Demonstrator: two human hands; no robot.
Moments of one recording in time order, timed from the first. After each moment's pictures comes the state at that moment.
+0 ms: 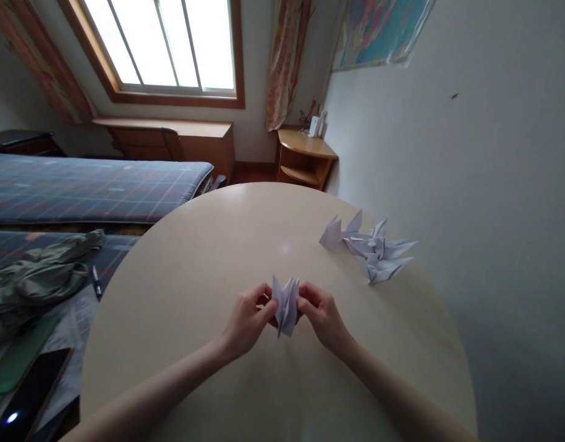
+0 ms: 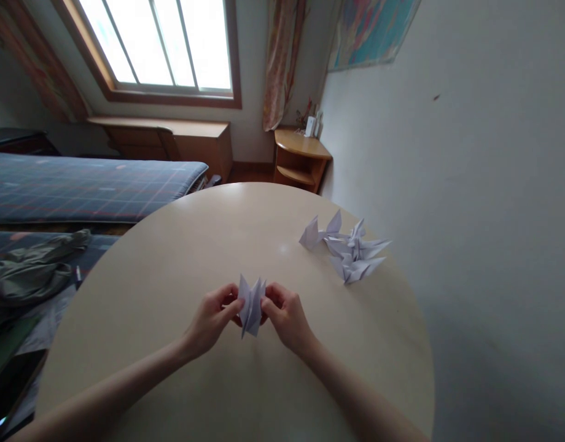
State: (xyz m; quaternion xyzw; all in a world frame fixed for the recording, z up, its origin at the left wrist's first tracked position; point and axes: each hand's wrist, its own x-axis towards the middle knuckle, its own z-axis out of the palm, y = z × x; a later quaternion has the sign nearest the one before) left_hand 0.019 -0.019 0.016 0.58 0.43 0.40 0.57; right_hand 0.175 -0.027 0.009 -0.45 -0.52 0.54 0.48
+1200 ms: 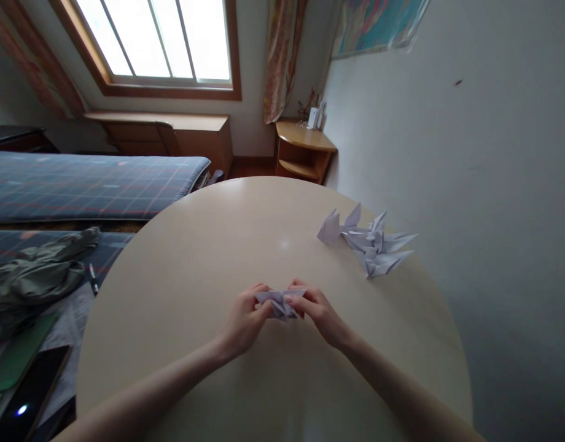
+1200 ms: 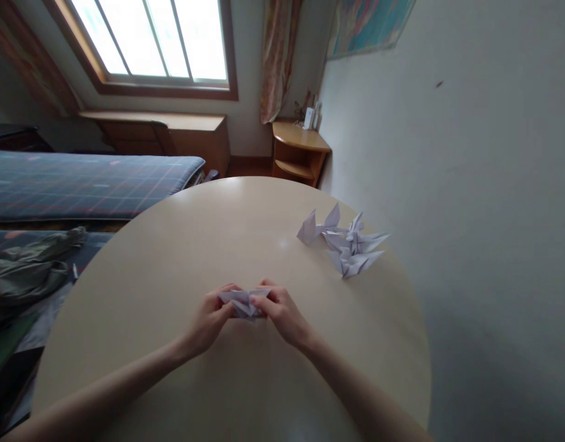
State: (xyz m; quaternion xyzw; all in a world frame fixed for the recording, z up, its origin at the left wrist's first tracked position) left_hand 0.019 -0.020 0.007 0.64 0.45 0.37 0.50; right_hand 0.181 -0.026 0.018 -0.45 -0.58 0.56 0.40
